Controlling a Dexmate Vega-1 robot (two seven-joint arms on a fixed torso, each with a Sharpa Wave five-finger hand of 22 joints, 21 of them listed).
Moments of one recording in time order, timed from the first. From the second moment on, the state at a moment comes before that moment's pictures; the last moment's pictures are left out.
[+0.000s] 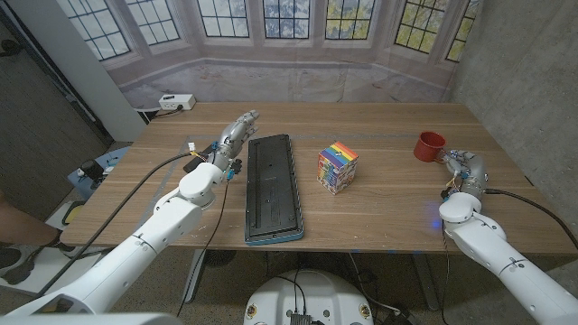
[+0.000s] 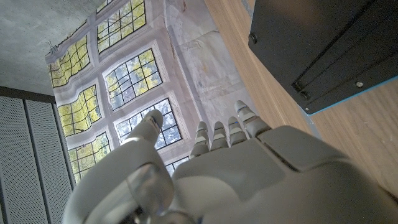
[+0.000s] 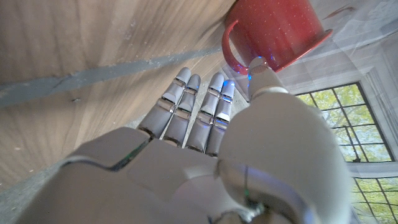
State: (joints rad) left arm 0.98 0.63 0.38 -1.71 -0.50 -0.13 0.18; left_hand 0.45 0.18 0.61 -0.10 0.20 0.08 0.06 0.19 0.18 -0.01 0.09 0.21 0.19 0.00 0.10 0.18 0.17 0.18 0.08 0.20 0.17; right arm -1.11 -0.62 -0.19 -1.50 0.21 -0.12 -0.82; right_hand 1.08 -0.02 0.24 -0.16 0.20 0.76 -0.05 0.21 0.19 0.80 -0.11 0.21 0.19 0.58 -0.05 0.26 0.21 0.63 -0.06 0.19 0.17
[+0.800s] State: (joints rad) left arm 0.96 0.62 0.39 -1.68 -0.50 -0.12 0.17; left_hand 0.46 0.18 0.60 -0.11 0.20 0.09 0.05 0.19 0.18 -0.01 0.09 0.21 0.19 0.01 0.09 0.18 0.17 0.18 0.08 0.20 0.17; right arm -1.09 -0.65 -0.21 -1.45 0.24 -0.06 -0.76; right_hand 1.11 0.00 0.24 -0.16 0.20 0.81 -0.07 0.21 0.19 0.86 -0.11 0.22 0.20 0.63 -0.06 0.28 0.22 0.64 -0.06 0.19 0.17
